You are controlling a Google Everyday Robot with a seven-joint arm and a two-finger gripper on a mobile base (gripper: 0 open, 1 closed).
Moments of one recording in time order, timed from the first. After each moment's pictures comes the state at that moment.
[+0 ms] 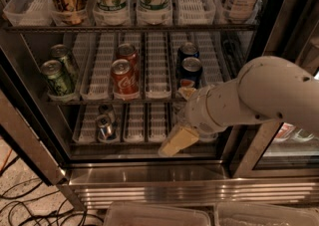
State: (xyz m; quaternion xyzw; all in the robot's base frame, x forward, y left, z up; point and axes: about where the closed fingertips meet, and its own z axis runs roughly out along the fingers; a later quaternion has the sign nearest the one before) arm 0.485 -0.043 0.819 -0.56 0.73 0.11 0.36
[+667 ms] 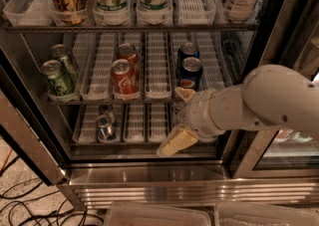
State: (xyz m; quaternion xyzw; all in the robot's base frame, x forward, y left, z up) arm 0.489 -0.037 0.816 -0.58 0.70 0.13 0.40
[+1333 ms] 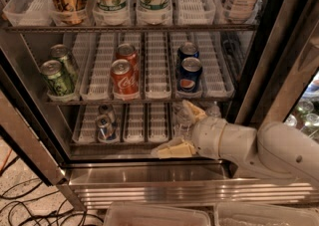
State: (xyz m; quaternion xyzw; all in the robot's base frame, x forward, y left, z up) arm 0.500 -0.042 0.781 -0.43 0.68 0.24 0.54
